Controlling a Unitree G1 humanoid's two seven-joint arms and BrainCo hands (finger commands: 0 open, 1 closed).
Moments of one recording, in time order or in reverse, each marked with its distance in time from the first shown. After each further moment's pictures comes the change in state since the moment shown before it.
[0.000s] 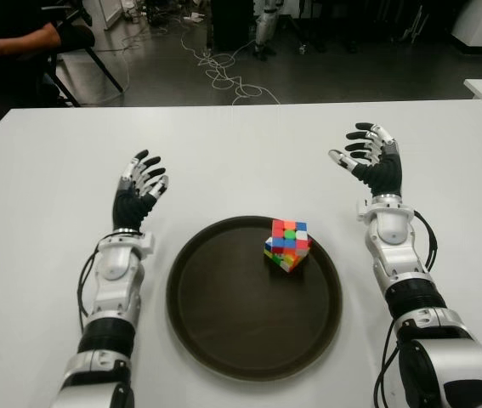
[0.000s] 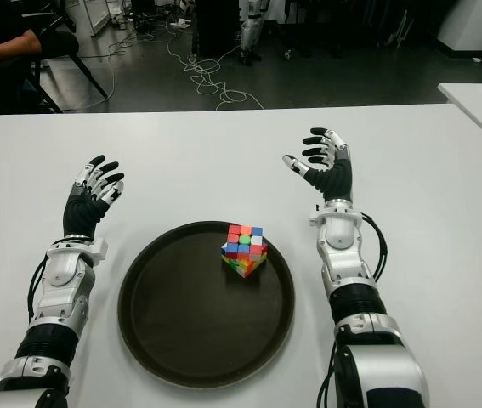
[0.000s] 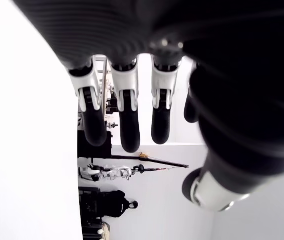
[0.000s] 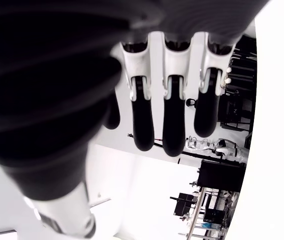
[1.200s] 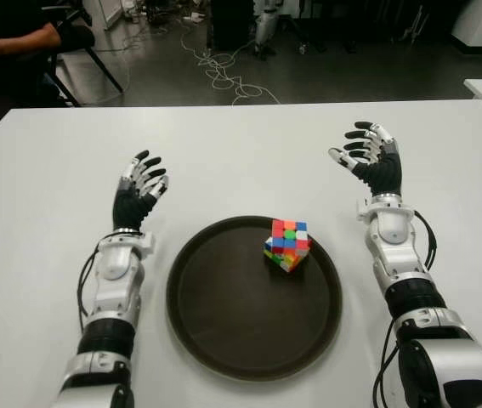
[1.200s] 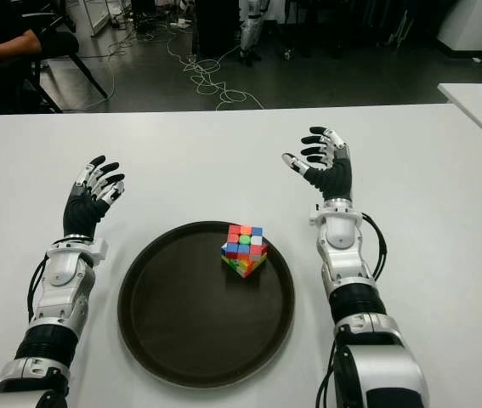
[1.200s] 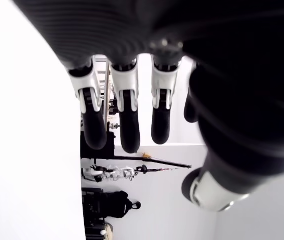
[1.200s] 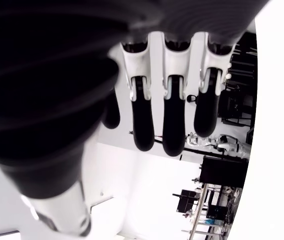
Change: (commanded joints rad) left arm 0.003 -0.002 -0.003 -0.017 0.005 0.022 0.019; right arm 0.006 0.005 -0.007 -0.016 0.015 0.006 0.016
